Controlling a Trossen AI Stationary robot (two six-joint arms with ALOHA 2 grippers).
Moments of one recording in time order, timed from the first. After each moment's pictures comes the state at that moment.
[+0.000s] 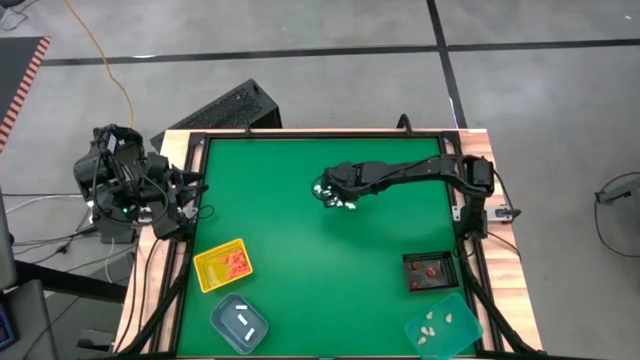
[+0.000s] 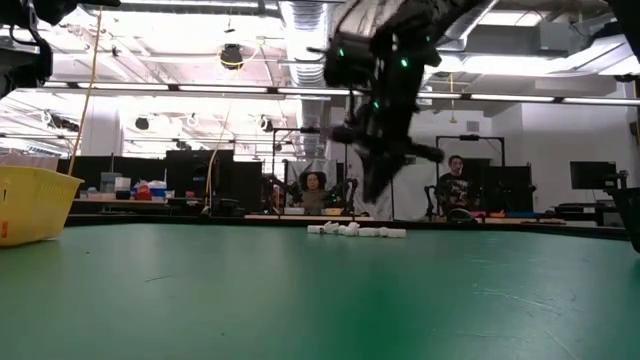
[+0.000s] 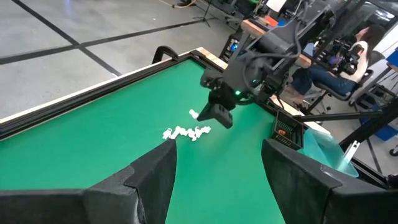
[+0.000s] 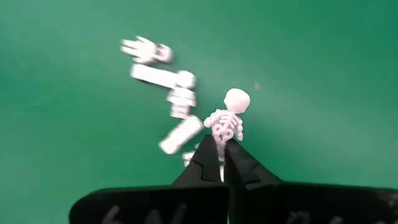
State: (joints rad) left arm -1.10 0.61 1.11 -1.48 -1.24 -1.45; right arm -0.17 1.83 1.34 -0.70 0.23 0.98
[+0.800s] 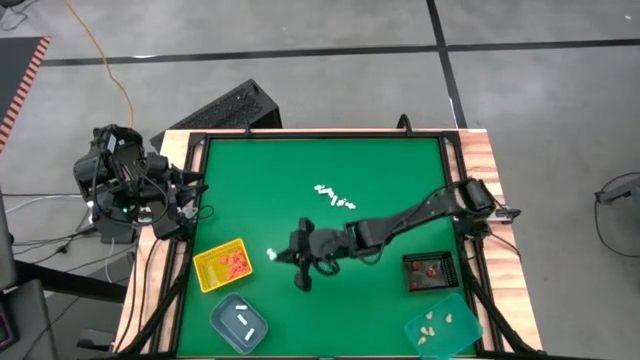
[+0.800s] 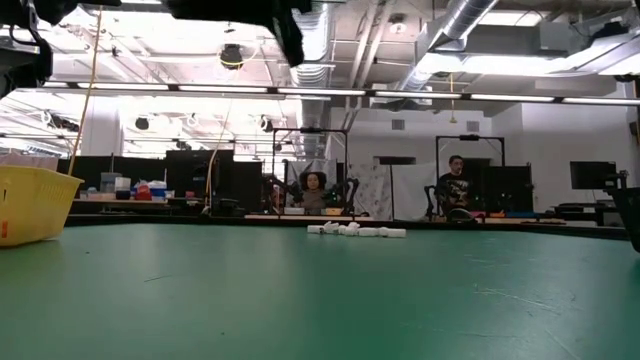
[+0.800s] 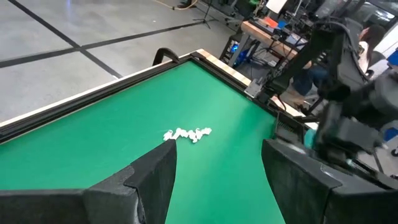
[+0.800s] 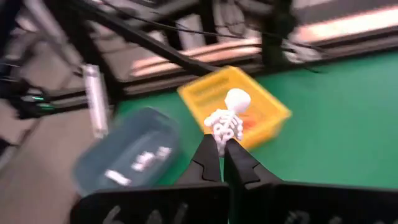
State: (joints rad) left arm -1.10 0.61 1.11 -1.48 -1.24 -1.44; right arm 0.28 1.90 1.47 0.11 0.17 0.31
